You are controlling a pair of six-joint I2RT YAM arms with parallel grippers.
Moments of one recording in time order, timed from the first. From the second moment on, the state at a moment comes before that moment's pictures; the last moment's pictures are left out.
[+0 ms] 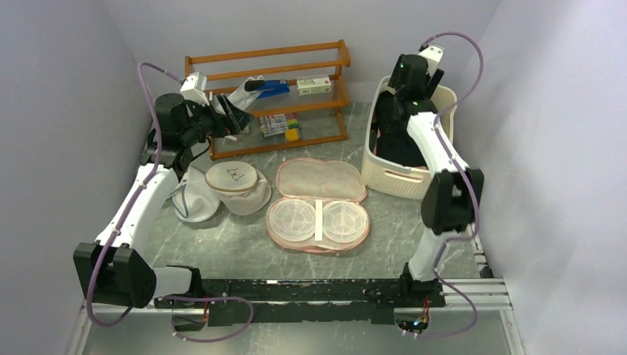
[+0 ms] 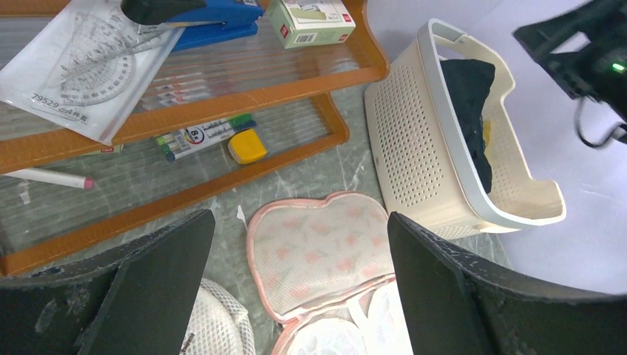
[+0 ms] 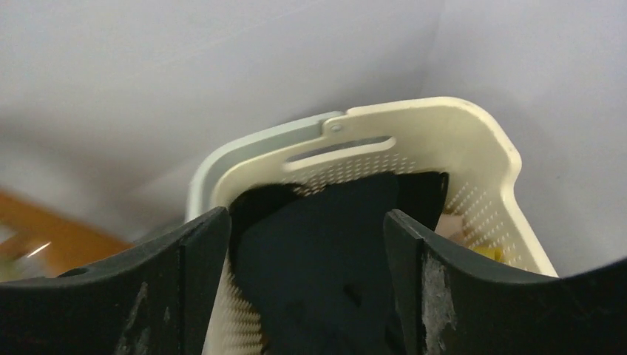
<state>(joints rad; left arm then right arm) -0.13 1.28 1.14 -0.08 0.41 -0.44 0.12 1.90 1.73 -0.09 0.61 0.20</state>
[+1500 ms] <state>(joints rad) -0.11 1.34 1.14 -0.07 0.46 -0.46 0.70 1.95 1.41 -0.21 0.25 -0.06</state>
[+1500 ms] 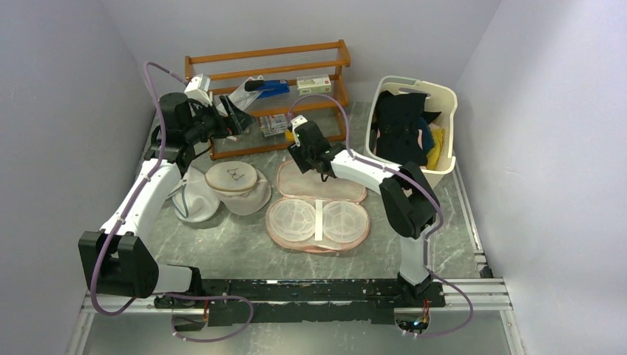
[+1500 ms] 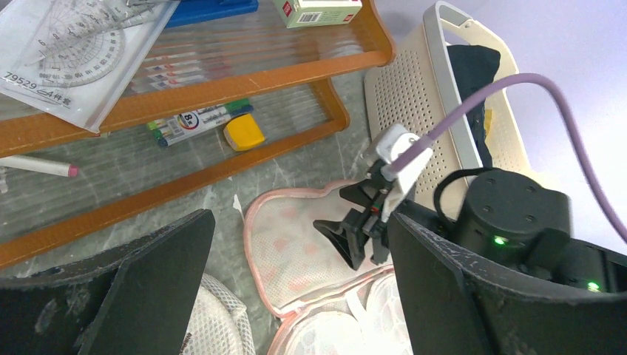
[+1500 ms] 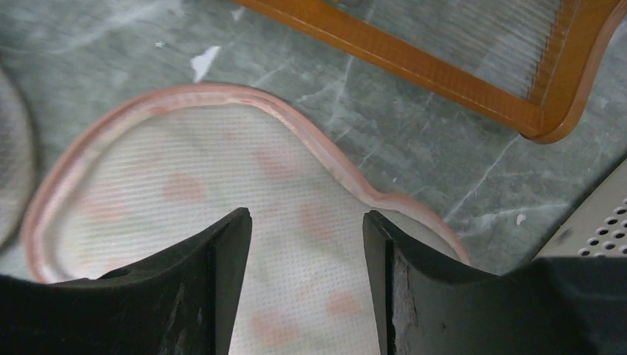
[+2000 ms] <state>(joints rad) -0.11 1.34 1.14 -0.07 0.46 -0.46 0.60 2.13 1.47 -0.15 0.16 -0.09</state>
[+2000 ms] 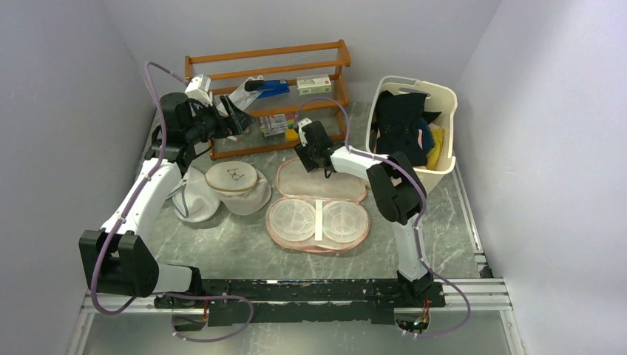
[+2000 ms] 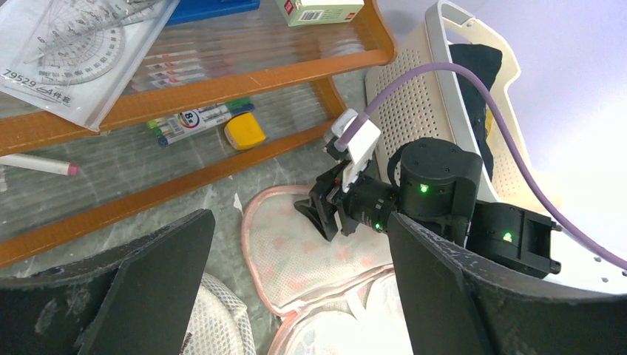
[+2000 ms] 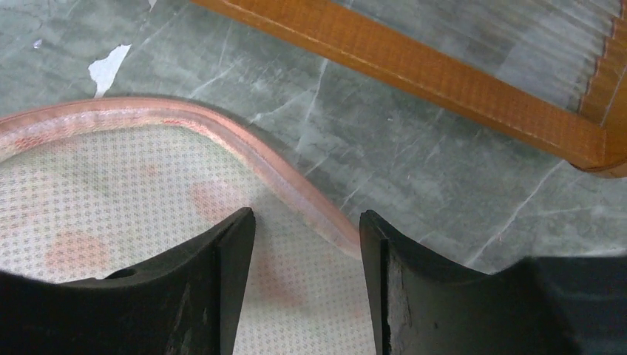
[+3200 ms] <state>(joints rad) -0.11 1.35 1.14 -0.07 0.48 -0.46 0.56 2.05 1.41 -0.10 -0.06 -0.07</state>
